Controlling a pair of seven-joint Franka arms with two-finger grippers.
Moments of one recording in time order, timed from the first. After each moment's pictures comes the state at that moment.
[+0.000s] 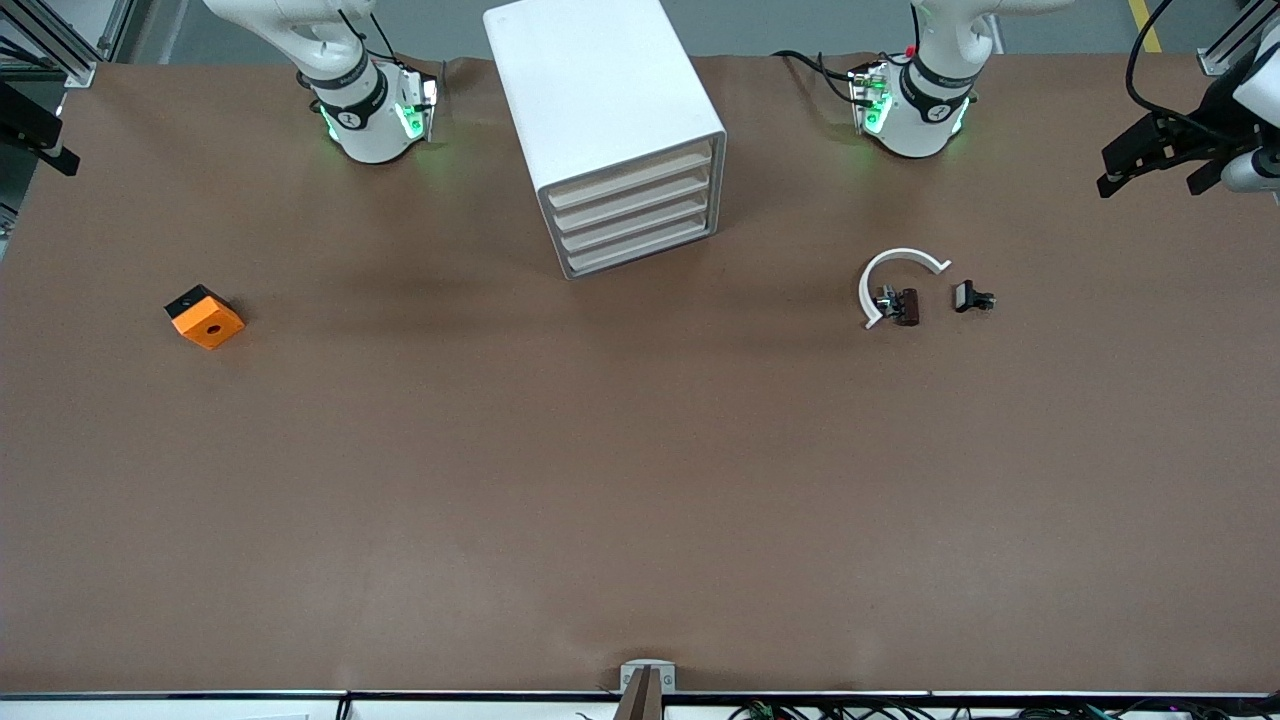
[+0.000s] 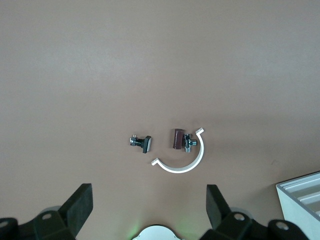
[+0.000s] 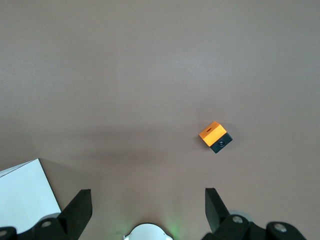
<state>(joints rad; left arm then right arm) -0.05 -0.23 0.03 -1.78 0.00 1.53 -0.04 0.00 -0.16 -0.12 -1.56 0.00 1.37 -0.11</state>
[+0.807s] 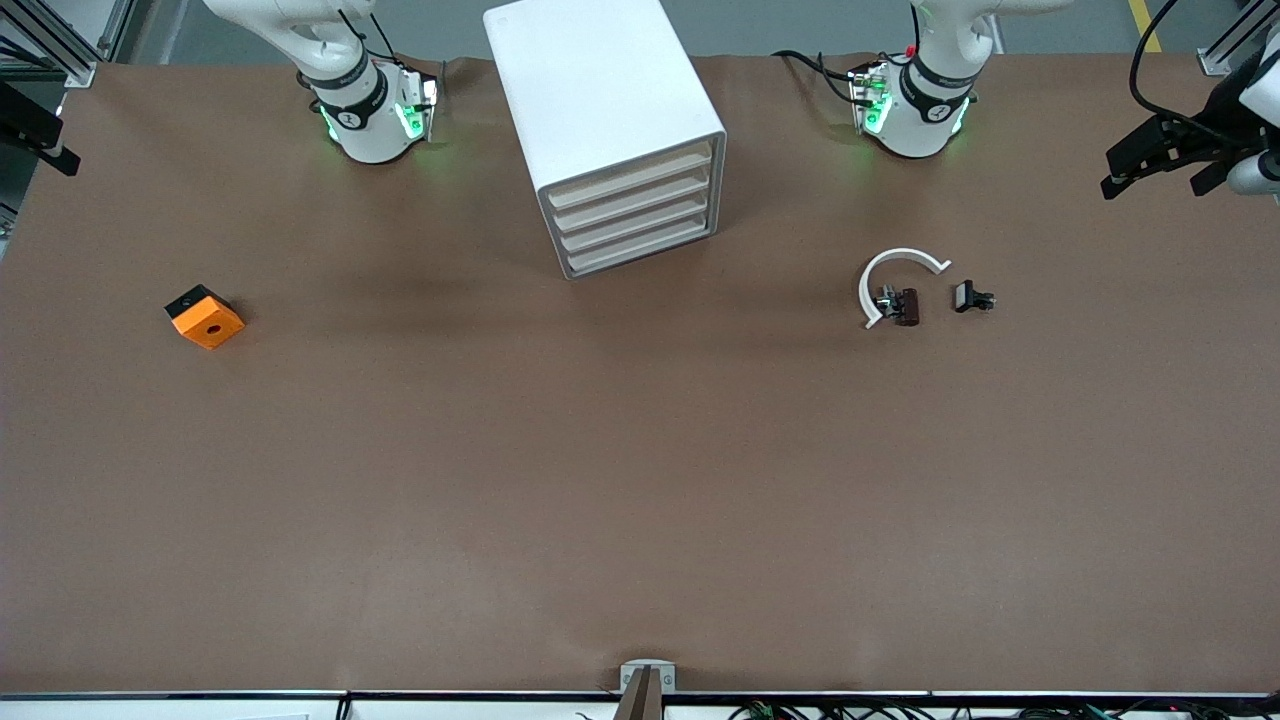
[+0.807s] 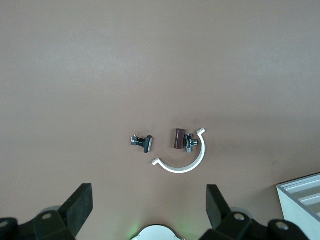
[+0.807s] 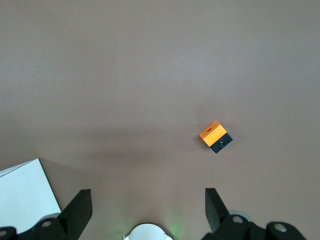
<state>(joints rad) -0.04 -0.23 0.03 -1.78 0.00 1.53 -0.04 0.00 -0.16 -0.12 -1.56 0.00 1.37 -0.11</state>
